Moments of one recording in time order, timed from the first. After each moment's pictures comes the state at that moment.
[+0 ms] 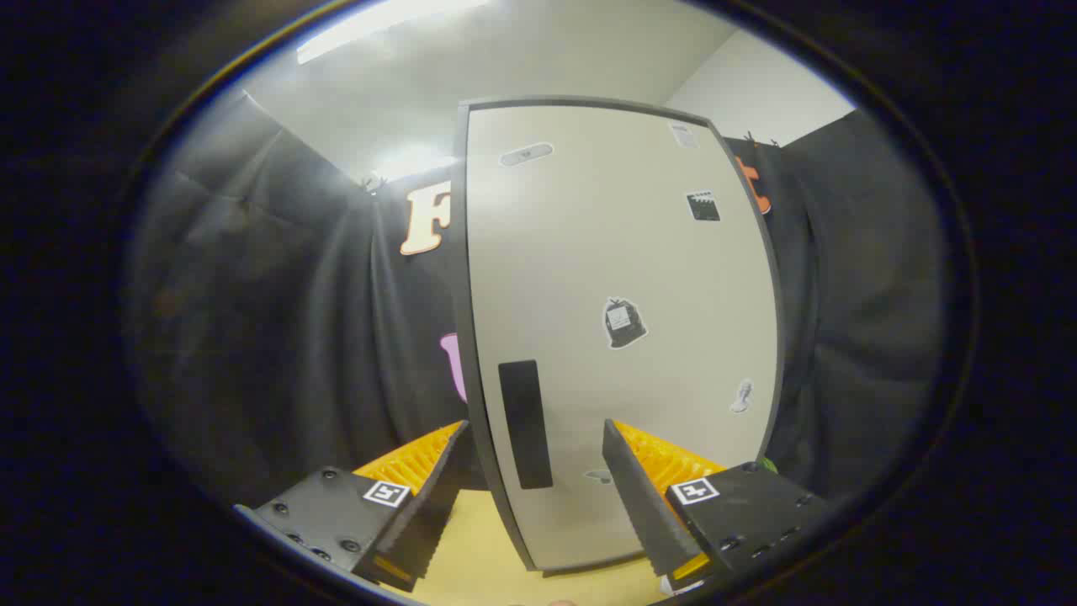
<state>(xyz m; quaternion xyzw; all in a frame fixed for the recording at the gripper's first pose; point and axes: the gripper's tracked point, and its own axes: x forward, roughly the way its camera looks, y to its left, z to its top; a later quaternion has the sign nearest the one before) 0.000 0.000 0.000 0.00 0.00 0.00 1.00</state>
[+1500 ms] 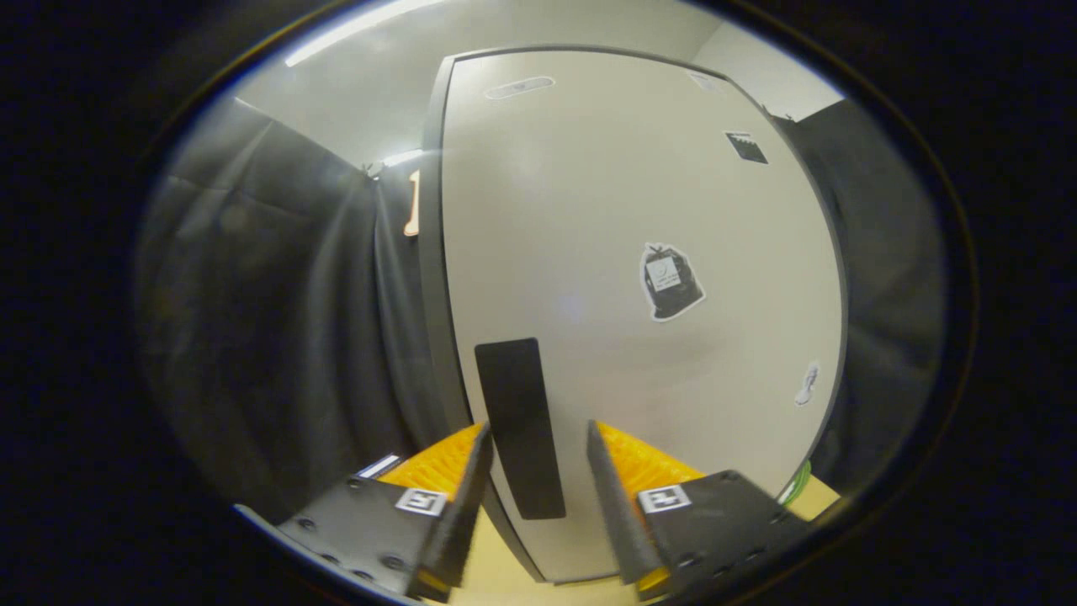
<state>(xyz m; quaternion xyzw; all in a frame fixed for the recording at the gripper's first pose) 0.073 0.010 -0.032 0.00 0.02 0.03 1.00</state>
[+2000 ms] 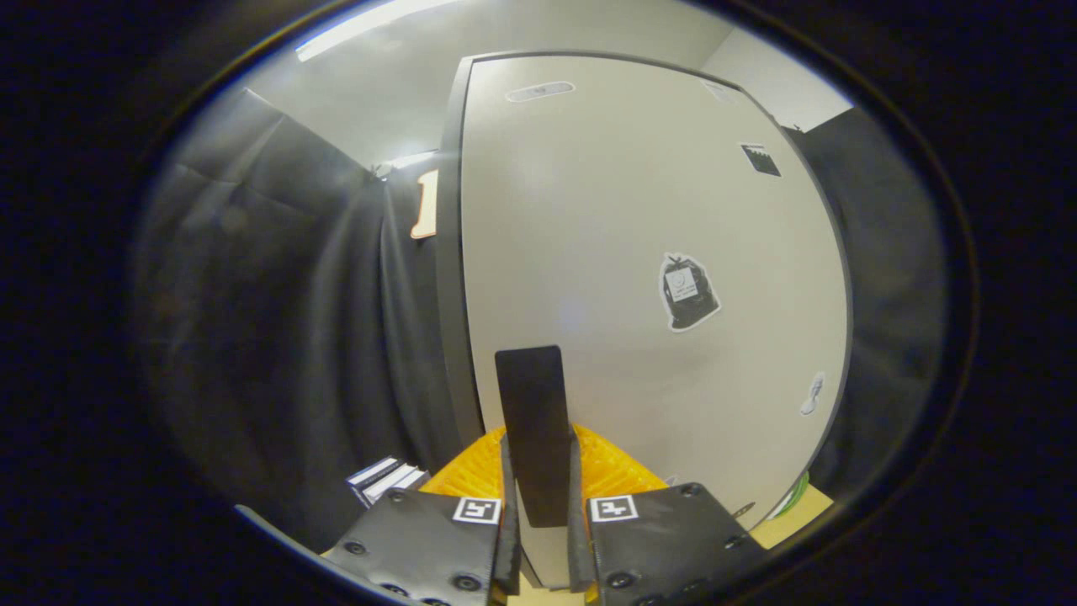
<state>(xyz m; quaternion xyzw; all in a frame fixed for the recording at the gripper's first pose) 0.073 0.016 -0.030 0.00 0.01 0.03 1.00</state>
